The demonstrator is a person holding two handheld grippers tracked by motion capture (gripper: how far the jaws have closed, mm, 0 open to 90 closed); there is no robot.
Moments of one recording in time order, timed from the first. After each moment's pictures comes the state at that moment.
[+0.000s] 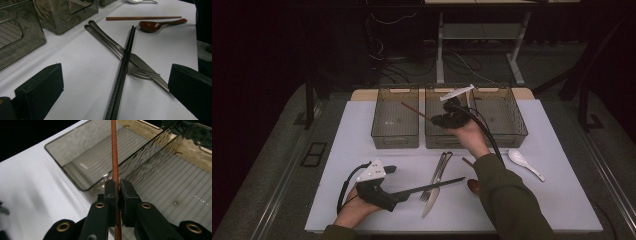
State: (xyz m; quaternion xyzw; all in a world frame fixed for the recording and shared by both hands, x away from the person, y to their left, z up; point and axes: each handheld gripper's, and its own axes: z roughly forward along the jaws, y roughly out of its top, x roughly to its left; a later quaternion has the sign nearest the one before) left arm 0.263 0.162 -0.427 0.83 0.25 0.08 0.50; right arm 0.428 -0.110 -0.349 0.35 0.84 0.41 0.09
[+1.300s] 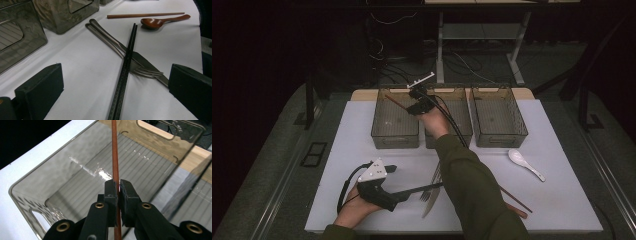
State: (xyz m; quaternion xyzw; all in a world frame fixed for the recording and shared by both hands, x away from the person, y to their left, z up) left arm 0.264 0.160 -0.428 0.83 0.24 0.09 0.49; right arm 0.490 -0.018 -0.358 0.40 0.84 0.36 0.09
